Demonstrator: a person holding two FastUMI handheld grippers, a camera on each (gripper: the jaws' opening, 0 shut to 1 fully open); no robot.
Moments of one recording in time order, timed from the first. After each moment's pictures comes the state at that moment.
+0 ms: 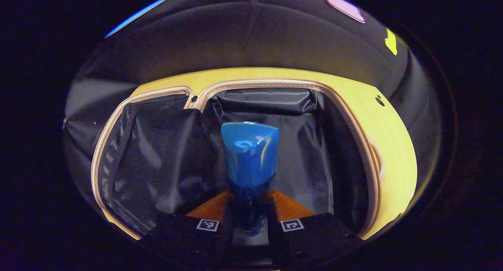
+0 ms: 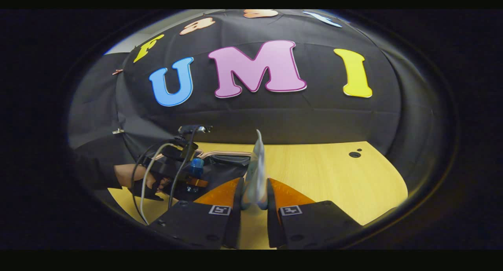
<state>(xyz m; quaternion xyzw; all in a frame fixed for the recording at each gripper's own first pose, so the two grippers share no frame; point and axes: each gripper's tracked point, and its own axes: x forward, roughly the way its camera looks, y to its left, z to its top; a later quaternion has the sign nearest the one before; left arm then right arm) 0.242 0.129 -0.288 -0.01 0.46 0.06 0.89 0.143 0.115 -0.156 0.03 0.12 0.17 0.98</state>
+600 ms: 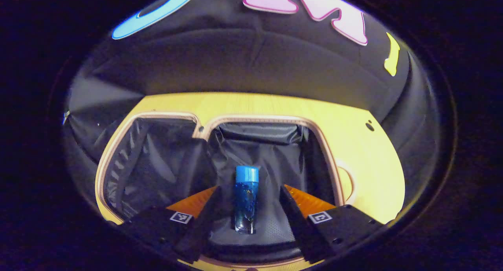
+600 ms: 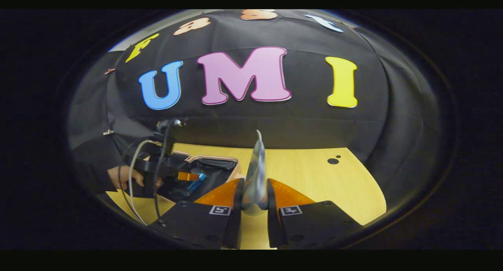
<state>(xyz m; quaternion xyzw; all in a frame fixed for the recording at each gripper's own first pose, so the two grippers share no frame) 0.246 0.117 -0.180 -0.04 0.30 0.06 0.95 0.146 0.102 -0.111 -0.01 0.14 0.14 0.98</state>
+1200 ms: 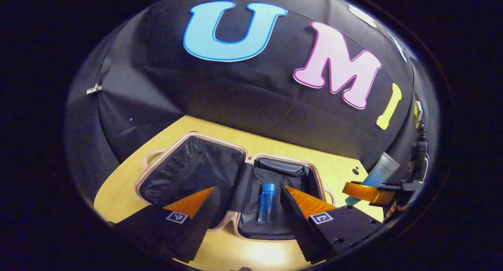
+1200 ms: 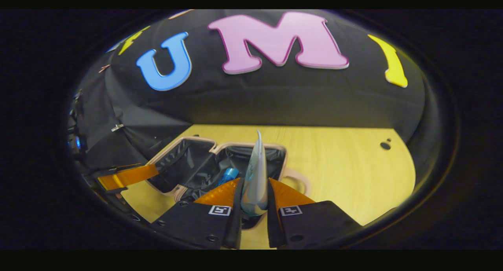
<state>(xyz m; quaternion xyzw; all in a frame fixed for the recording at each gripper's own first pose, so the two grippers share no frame) 0.125 0.192 -0.123 -0.15 0.20 0.12 0.96 0.207 0.242 -0.198 0.02 0.32 0.20 0.93</state>
